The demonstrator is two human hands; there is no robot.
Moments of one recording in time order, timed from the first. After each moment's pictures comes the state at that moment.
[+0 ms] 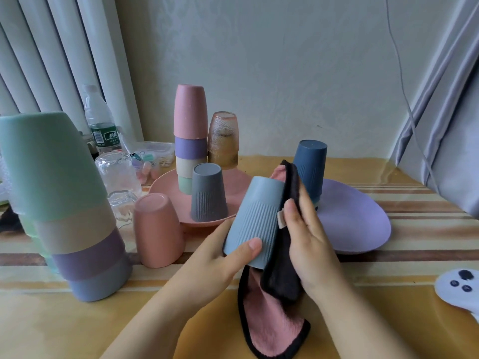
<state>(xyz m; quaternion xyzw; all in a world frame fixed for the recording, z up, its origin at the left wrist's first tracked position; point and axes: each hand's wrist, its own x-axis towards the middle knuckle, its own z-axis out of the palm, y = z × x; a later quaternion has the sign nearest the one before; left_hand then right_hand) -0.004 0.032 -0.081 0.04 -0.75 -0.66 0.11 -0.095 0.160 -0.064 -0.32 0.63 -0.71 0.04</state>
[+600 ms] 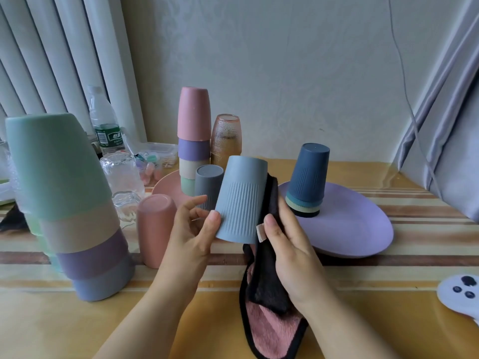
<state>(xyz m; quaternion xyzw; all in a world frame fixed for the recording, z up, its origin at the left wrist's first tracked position) -0.015 0.012 -0.087 0.13 -0.64 -0.69 0.32 -0.083 0.149 -0.075 -0.34 0.60 -0.71 0.11</state>
